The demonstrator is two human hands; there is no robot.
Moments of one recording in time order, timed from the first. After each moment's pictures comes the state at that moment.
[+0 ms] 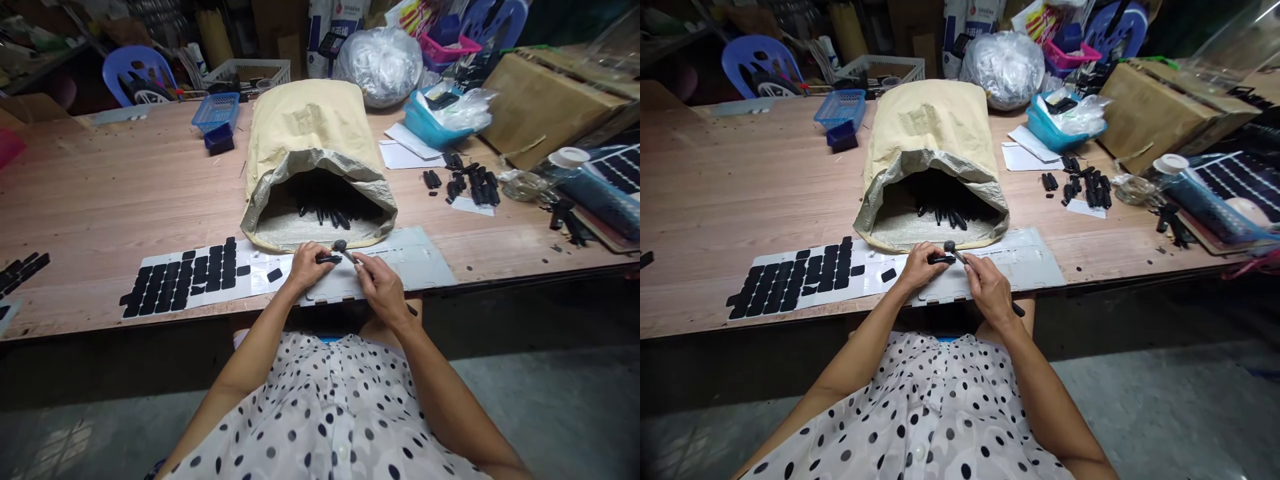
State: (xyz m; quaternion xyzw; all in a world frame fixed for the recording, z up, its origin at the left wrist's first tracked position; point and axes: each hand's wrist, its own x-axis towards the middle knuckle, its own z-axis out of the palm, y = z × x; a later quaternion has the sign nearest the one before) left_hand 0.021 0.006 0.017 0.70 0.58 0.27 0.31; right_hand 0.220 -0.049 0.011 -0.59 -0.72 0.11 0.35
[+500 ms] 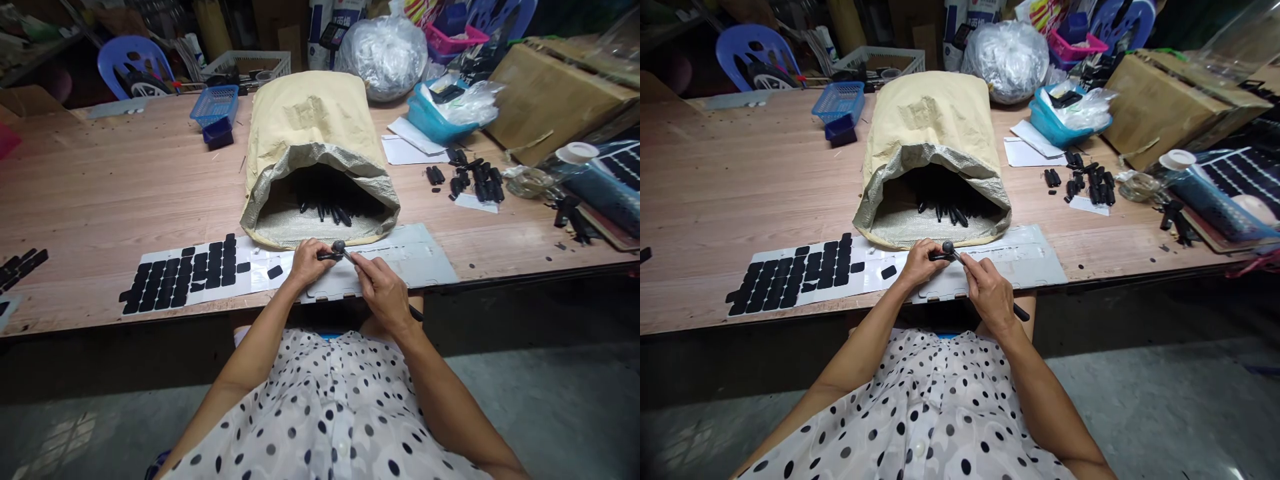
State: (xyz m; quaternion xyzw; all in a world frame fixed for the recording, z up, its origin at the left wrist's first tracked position) left_hand 0.024 0.007 0.015 0.71 0.58 0.27 0.30; right_hand 0.213 -0.066 0.025 -0.63 -0.73 0.05 0.25
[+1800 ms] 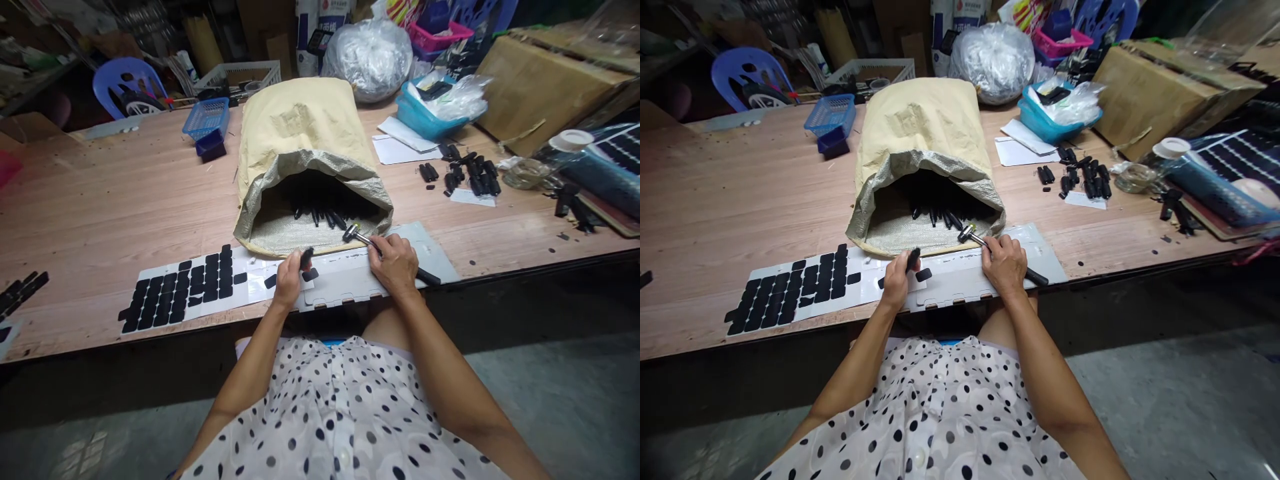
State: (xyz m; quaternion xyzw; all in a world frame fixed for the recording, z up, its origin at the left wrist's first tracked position) left_hand 0.007 -0.029 0.036 0.56 0.56 0.46 0.41; right_hand 0.241 -0.003 -0.001 -0.70 -0.67 -0.04 0.24
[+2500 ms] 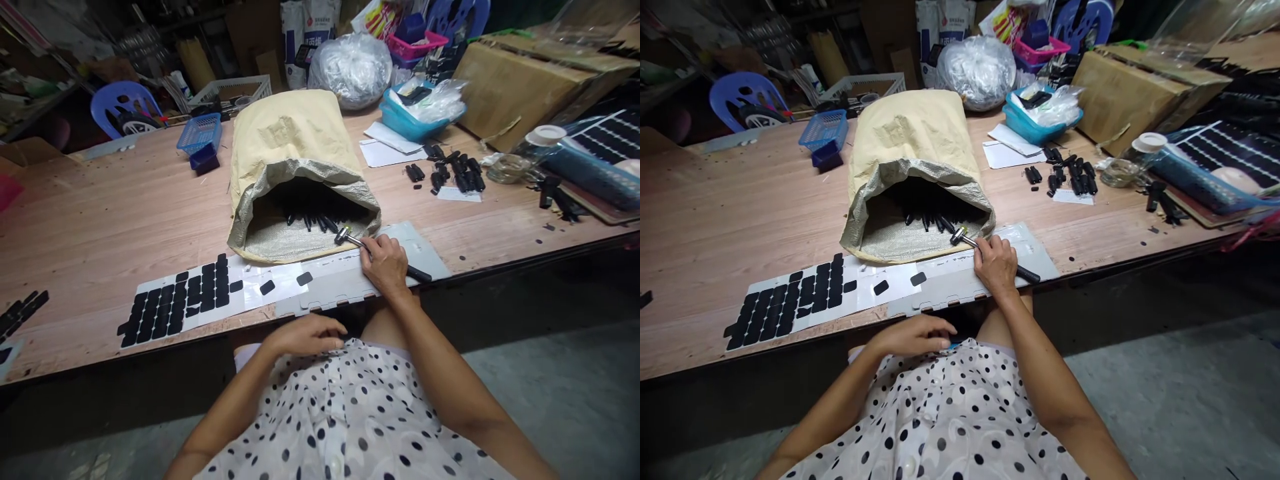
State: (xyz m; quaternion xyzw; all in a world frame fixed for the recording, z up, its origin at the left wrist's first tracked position) left_hand -0.001 -0.081 0.022 0.76 0.32 0.15 0.55; right_hand 0.234 -0.002 -0.002 -0.70 -0.68 -0.05 0.22
